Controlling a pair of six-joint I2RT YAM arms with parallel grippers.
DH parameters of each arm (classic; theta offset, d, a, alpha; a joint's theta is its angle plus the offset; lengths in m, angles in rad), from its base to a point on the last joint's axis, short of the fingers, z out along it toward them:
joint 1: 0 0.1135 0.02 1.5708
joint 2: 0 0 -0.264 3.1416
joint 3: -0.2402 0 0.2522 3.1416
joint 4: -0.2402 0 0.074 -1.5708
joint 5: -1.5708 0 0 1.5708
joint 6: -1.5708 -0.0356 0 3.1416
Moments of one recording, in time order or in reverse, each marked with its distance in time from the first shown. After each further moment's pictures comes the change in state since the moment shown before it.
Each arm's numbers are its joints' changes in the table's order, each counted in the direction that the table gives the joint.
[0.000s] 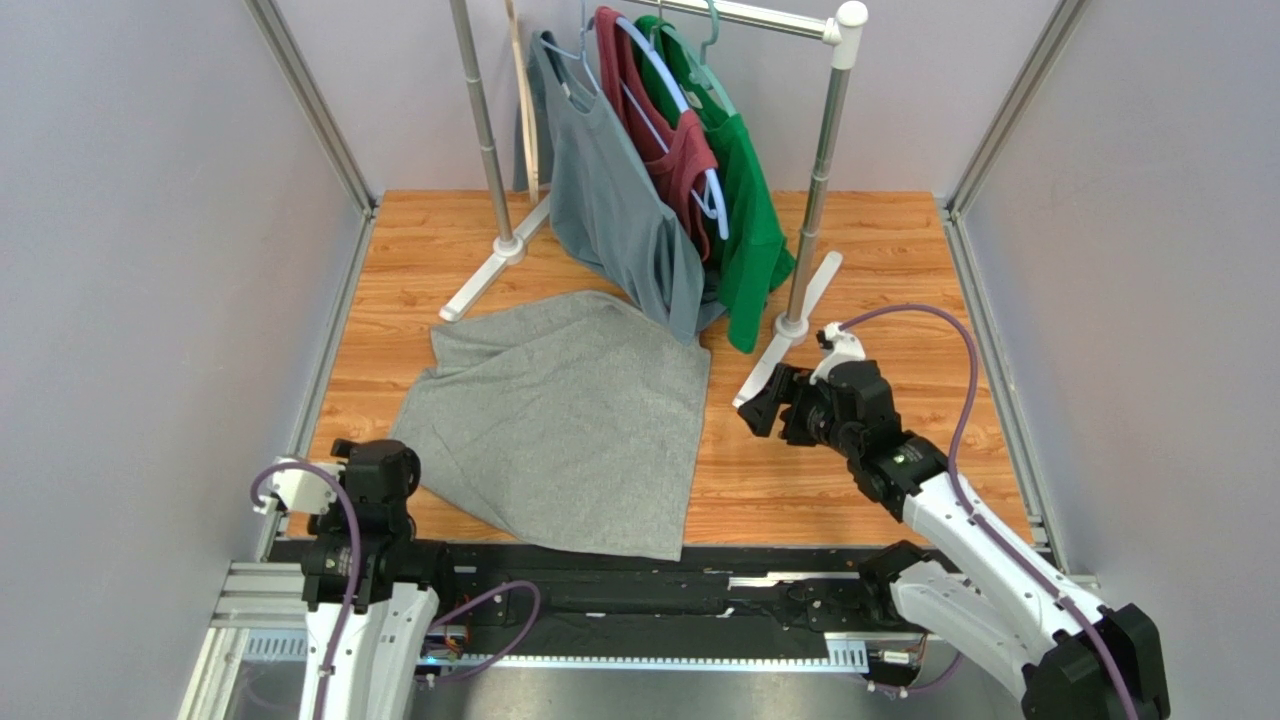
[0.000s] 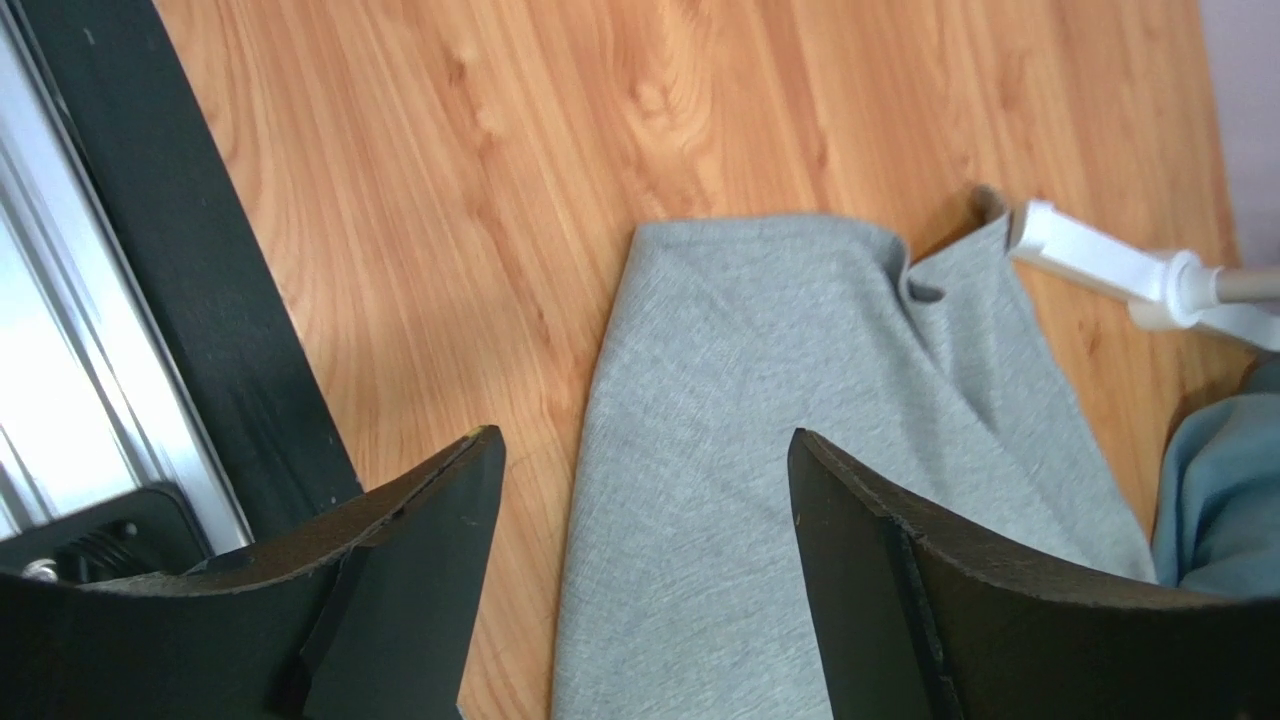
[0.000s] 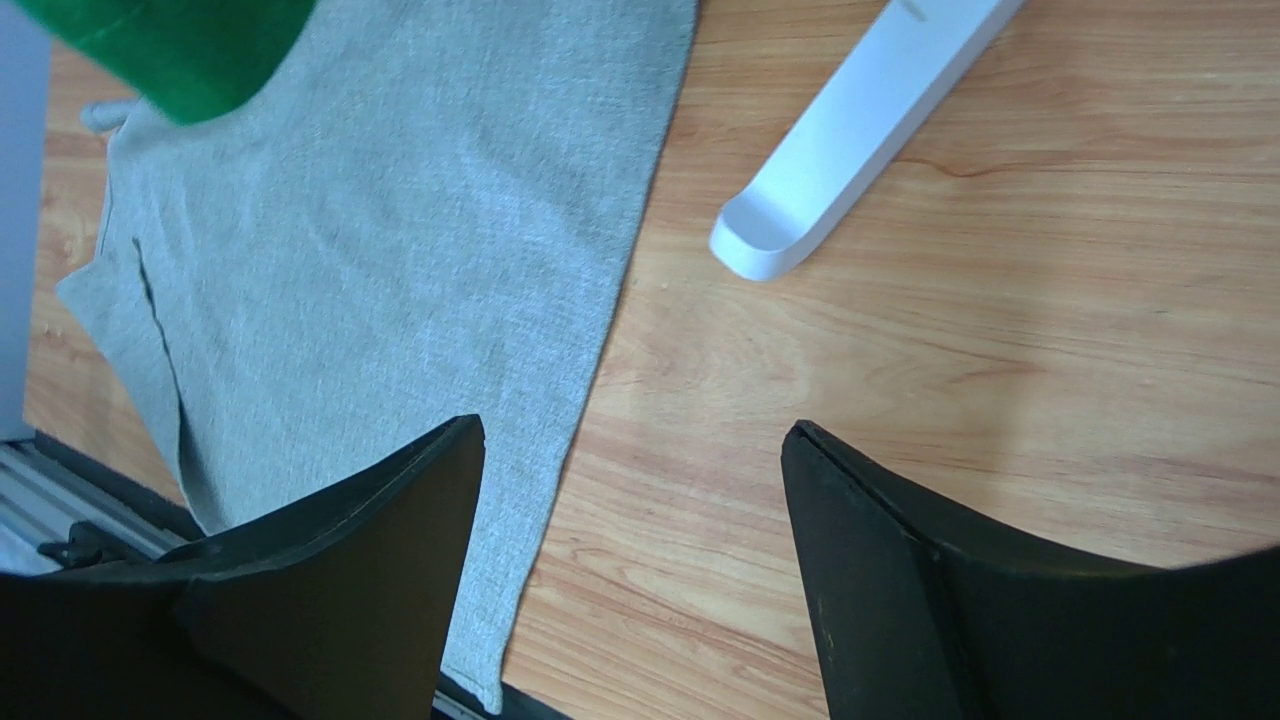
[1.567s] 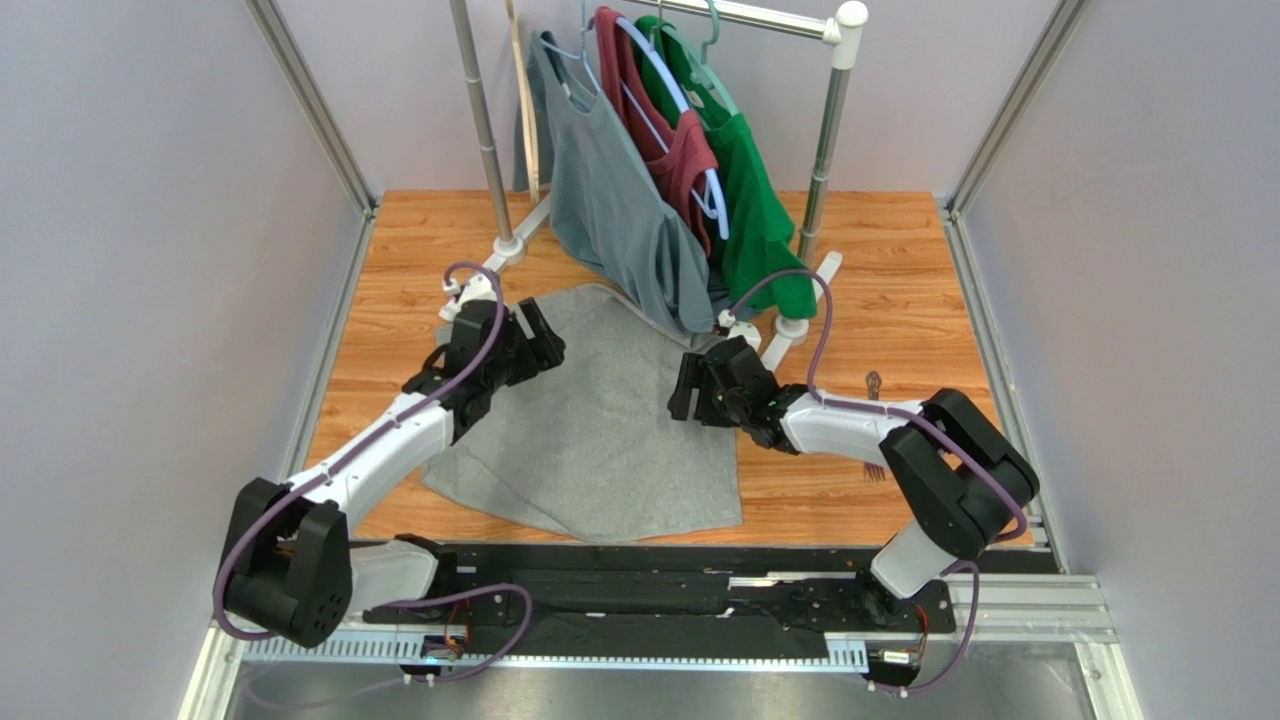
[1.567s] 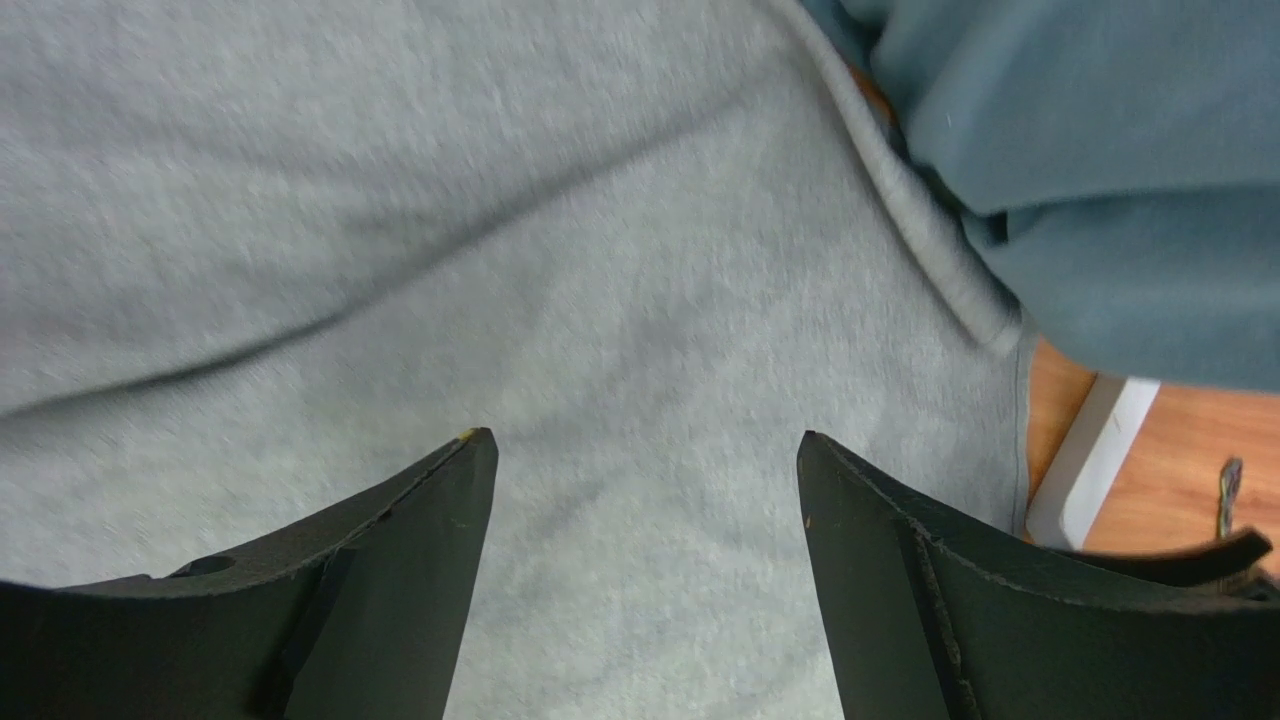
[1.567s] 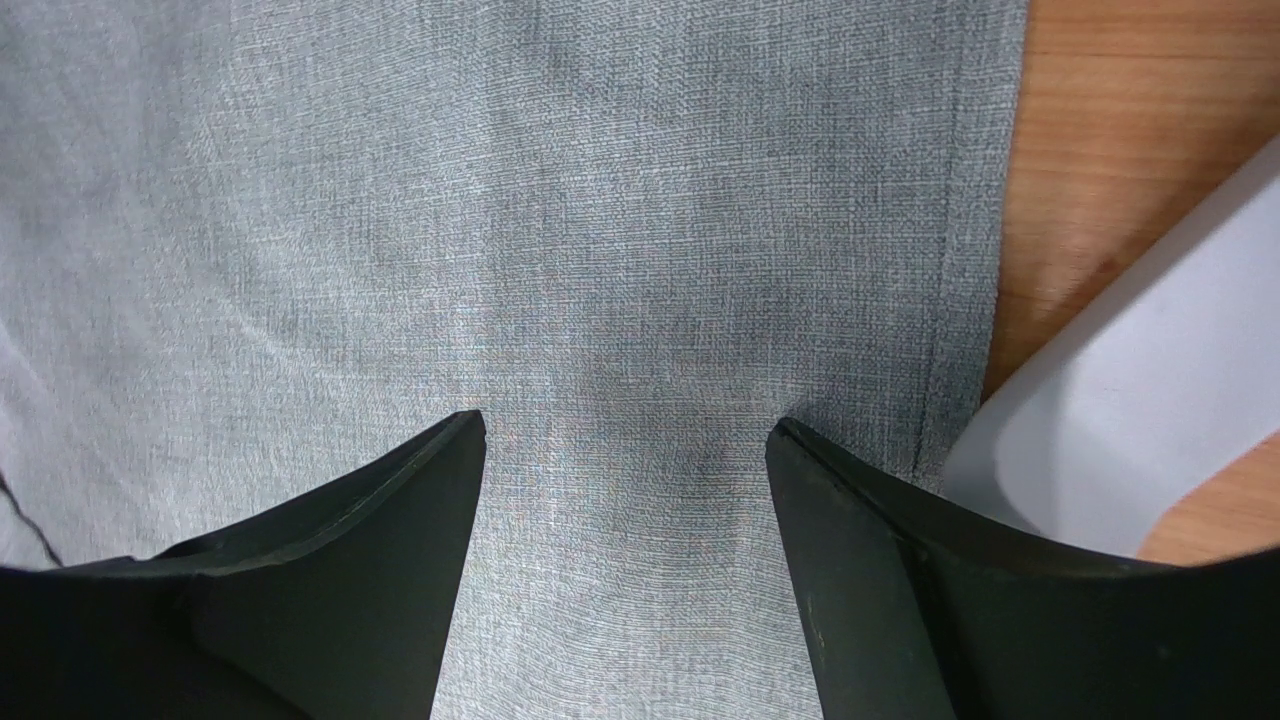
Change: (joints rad) left arm -0.332 -1.004 -0.195 1.004 -0.534 -0.548; right arm 0.225 -0.756 -0.227 0.324 -0.194 -0.123
